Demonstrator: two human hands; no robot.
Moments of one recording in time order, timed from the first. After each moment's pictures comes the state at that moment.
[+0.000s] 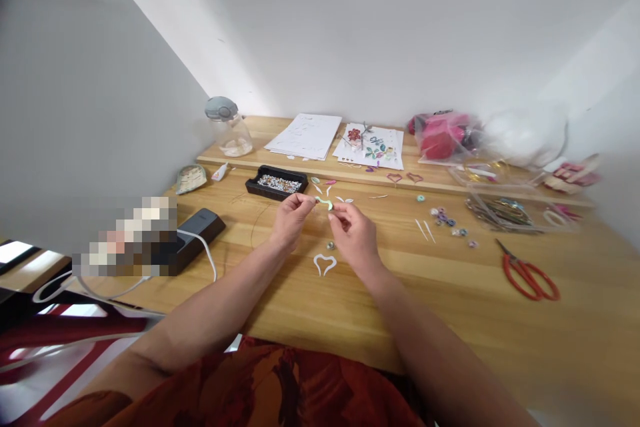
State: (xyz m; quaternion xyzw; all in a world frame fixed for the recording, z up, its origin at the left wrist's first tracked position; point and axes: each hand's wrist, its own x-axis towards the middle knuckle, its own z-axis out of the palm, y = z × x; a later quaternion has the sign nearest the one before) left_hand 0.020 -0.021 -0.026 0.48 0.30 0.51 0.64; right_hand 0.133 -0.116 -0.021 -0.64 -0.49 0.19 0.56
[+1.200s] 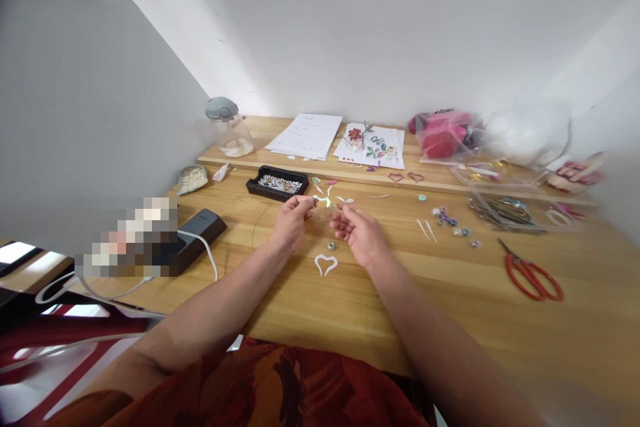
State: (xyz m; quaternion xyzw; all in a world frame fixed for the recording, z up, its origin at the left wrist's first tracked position) left_hand 0.023 -0.023 -0.028 0.42 0.31 0.51 0.69; right_hand 0.149 -0.109 -0.020 -0.50 -0.20 0.52 0.66
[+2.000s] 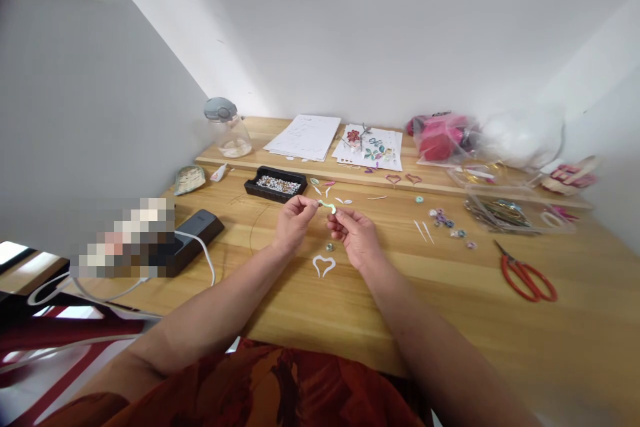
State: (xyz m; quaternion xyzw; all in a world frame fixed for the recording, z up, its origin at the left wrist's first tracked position) left_hand 0.023 -0.033 -0.022 0.51 0.29 0.52 0.62; right_hand 0.138 -0.109 -0.016 -0.51 -0.20 0.49 0.68
